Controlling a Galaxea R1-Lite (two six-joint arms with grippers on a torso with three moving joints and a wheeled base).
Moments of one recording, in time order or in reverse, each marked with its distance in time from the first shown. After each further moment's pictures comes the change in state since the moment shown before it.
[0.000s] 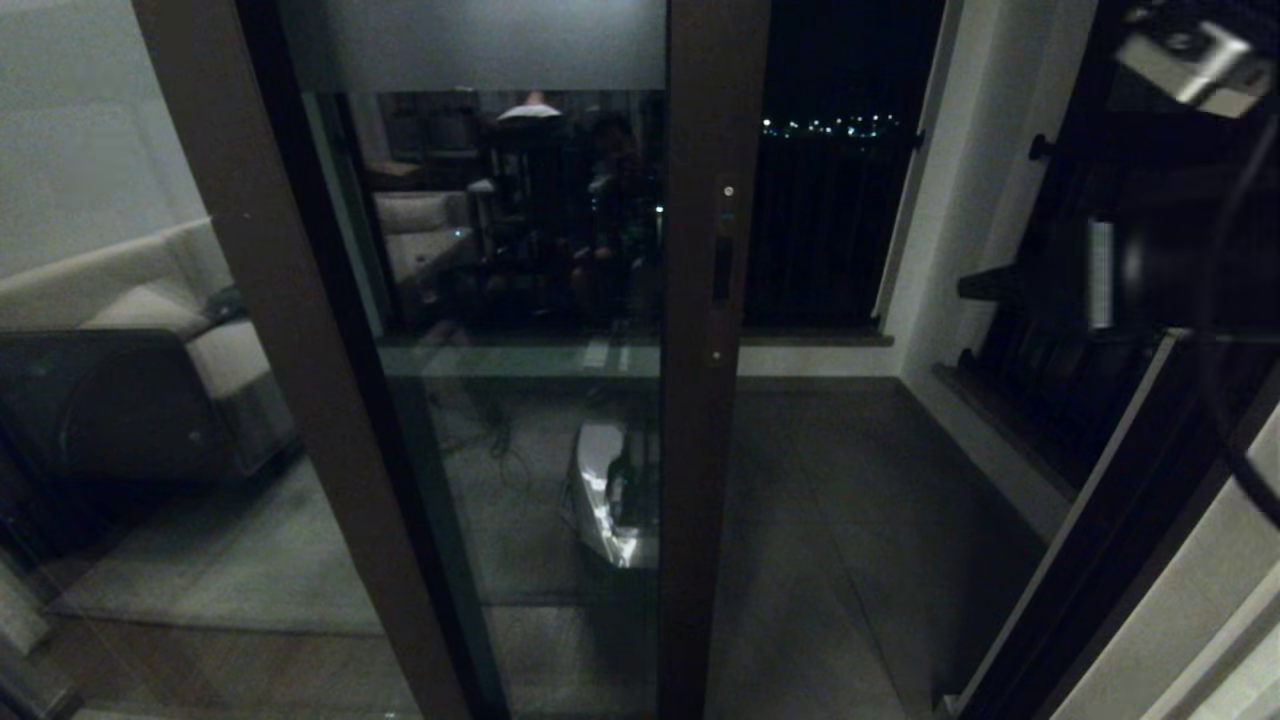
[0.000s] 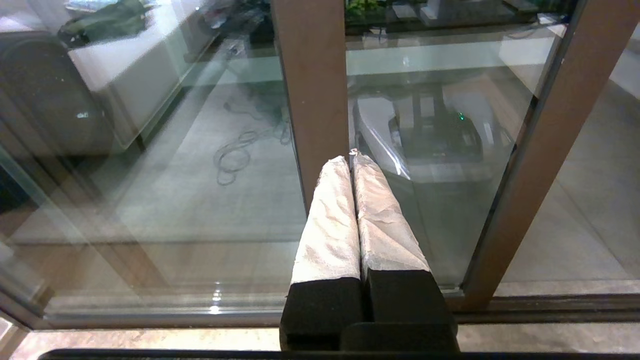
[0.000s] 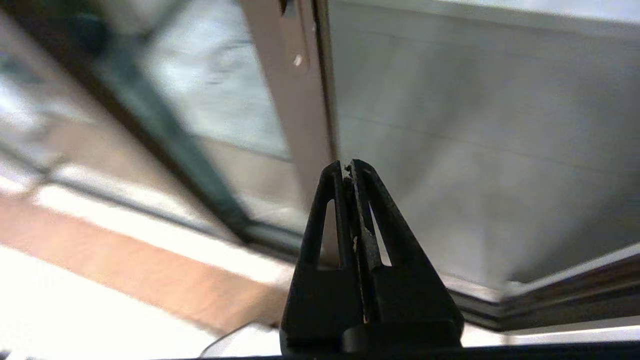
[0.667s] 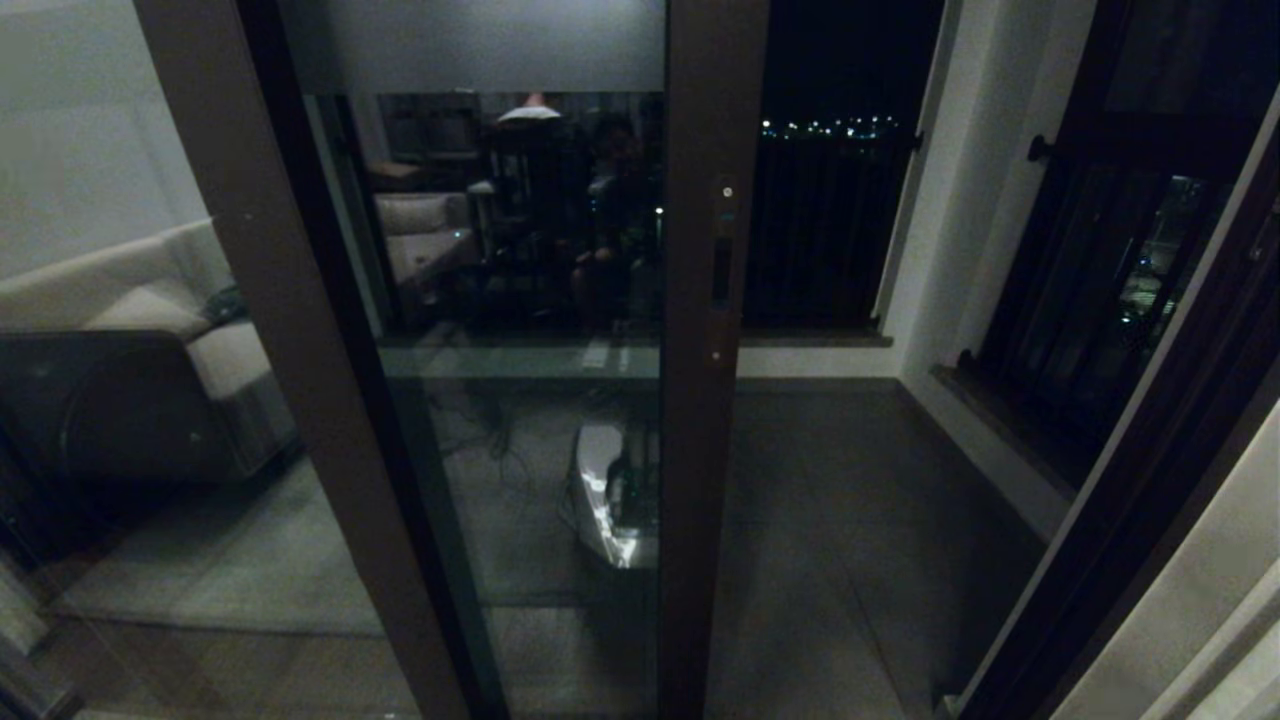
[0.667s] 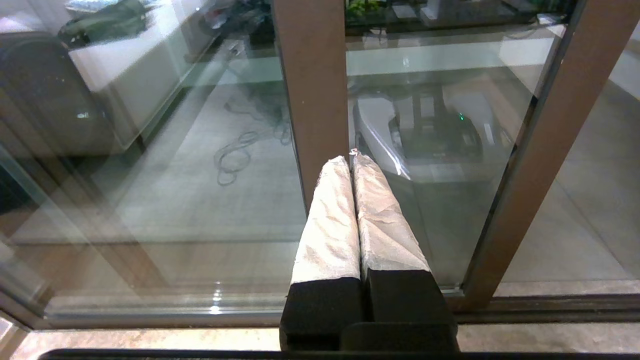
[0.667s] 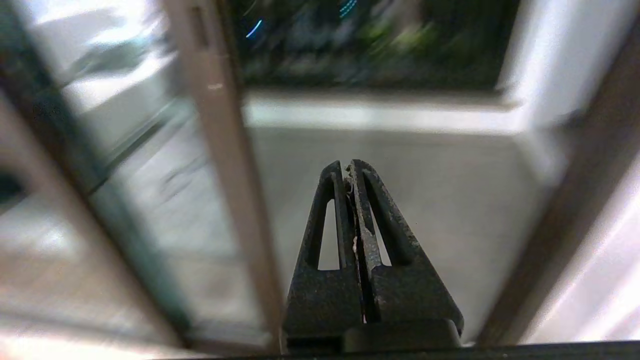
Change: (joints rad) left arm 0.001 0.000 0.000 0.000 0.000 0.000; right arm -0.554 -0.843 0.760 -0.305 0.406 -0.120
